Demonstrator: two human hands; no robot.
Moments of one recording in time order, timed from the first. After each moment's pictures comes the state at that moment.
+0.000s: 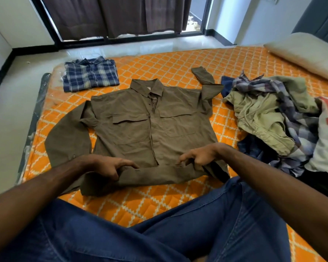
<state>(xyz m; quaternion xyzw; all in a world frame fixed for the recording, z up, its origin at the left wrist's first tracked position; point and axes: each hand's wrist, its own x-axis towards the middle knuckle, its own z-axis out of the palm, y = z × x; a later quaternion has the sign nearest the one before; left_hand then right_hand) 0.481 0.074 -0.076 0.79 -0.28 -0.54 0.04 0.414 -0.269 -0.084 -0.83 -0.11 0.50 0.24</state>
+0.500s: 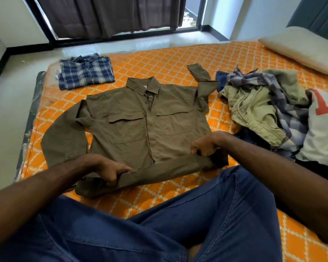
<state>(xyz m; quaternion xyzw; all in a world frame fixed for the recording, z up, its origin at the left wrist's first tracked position) 0.447 0.044 -0.065 0.76 -0.31 -0.57 -0.08 0.409 -0.291 -0.075 -0.86 -0.16 0.47 0.10</state>
